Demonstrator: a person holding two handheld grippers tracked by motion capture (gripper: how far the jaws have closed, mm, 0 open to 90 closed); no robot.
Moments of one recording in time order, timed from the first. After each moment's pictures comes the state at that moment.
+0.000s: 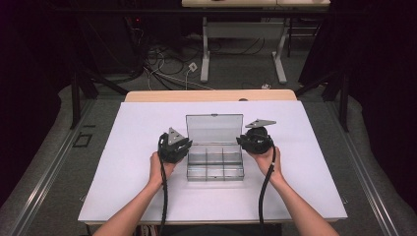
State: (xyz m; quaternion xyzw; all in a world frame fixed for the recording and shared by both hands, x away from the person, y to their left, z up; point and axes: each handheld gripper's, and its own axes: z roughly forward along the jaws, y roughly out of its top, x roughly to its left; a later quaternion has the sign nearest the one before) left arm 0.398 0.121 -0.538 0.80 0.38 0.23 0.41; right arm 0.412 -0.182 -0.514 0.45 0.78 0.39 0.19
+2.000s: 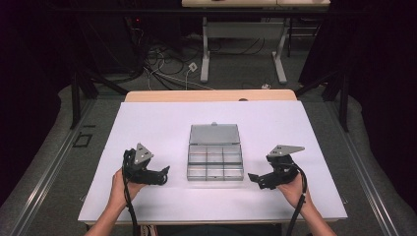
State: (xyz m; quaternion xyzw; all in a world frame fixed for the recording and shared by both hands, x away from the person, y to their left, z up) left arm 0.324 0.201 -0.509 0.83 0.38 0.24 0.34; right arm 0.319 -0.237 -0.511 0.39 0.82 0.41 0.12
